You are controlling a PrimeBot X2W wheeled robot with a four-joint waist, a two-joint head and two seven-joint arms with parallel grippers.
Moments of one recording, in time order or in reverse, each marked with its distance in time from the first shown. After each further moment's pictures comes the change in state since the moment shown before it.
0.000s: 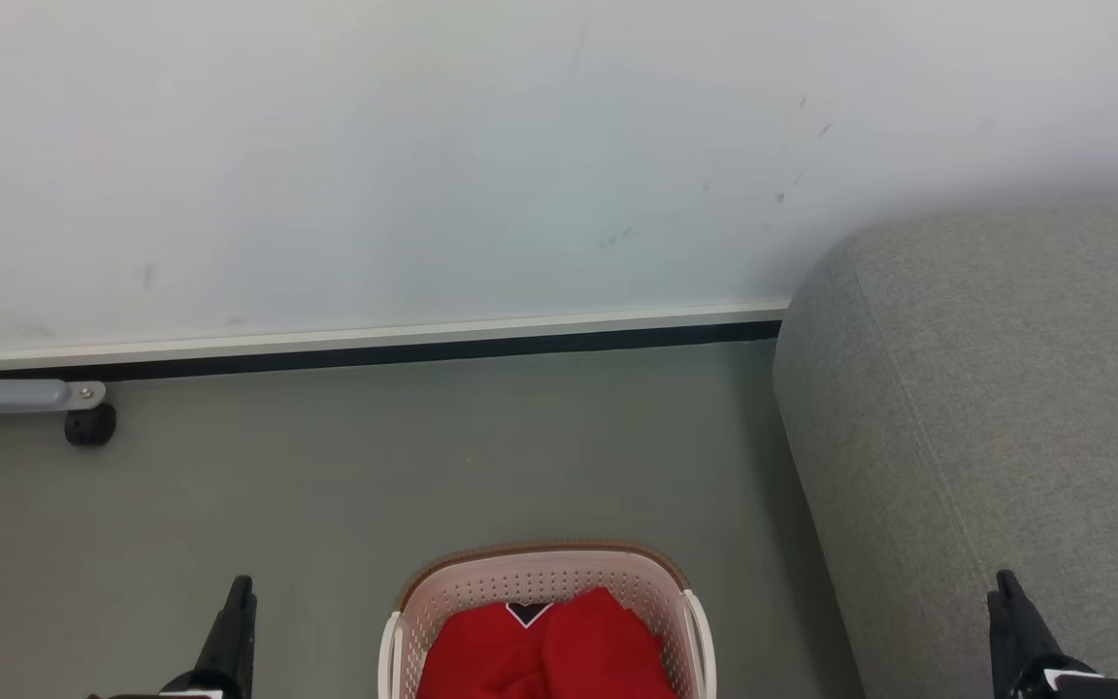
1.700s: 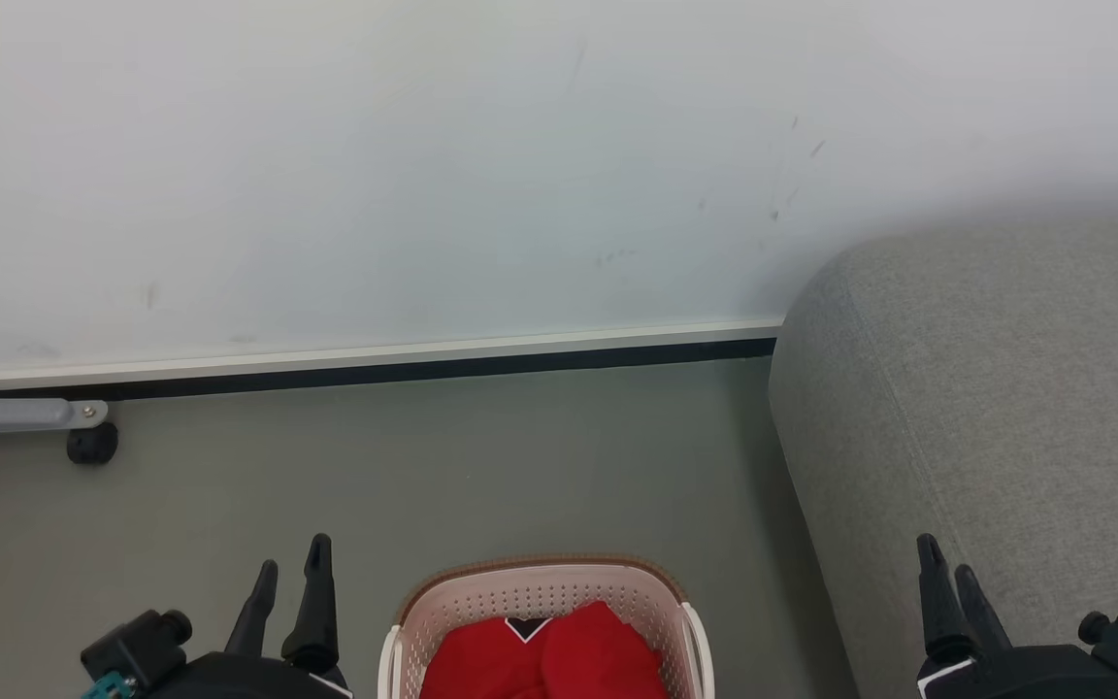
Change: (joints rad) left arm 0.014 0.031 -0.199 -0.105 0.780 0.128 -0.186; right arm 0.036 -0.065 0.237 -0.112 -0.673 -0.111 -0.186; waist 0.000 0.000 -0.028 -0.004
